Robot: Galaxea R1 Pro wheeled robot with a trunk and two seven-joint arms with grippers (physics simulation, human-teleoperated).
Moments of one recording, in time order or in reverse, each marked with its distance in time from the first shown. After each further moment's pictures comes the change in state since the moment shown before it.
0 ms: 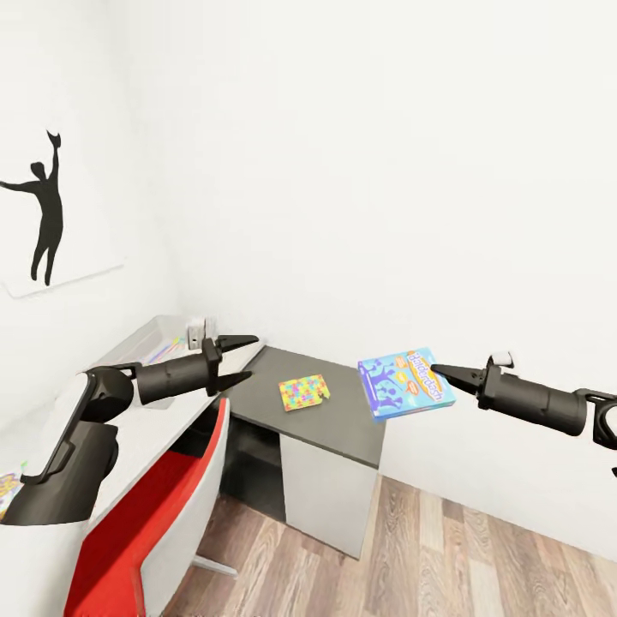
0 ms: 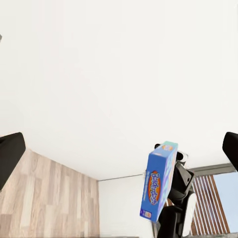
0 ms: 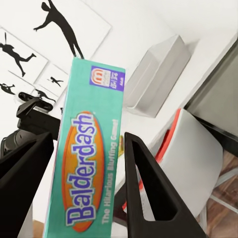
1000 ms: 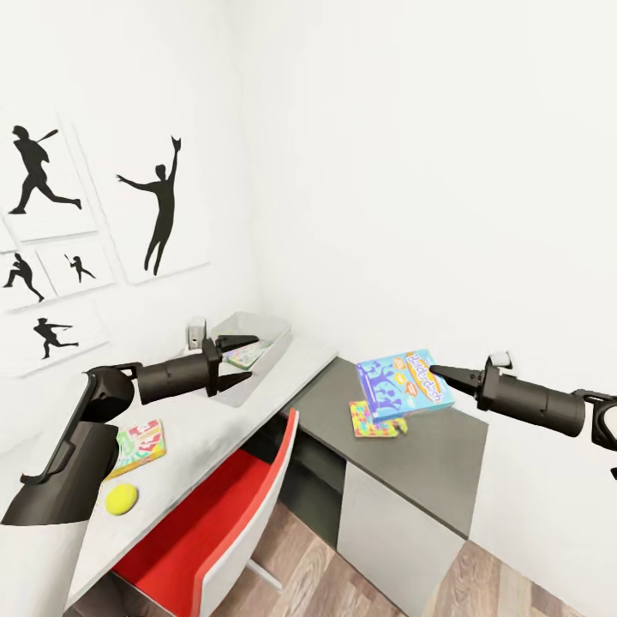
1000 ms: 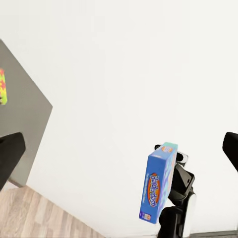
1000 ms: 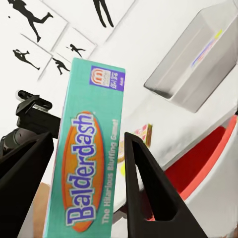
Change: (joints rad) left arm 0.000 -0.001 -0.001 0.000 -0.003 -0.003 0.001; right arm 0.001 0.000 0.006 0.000 0.001 0.000 0.000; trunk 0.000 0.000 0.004
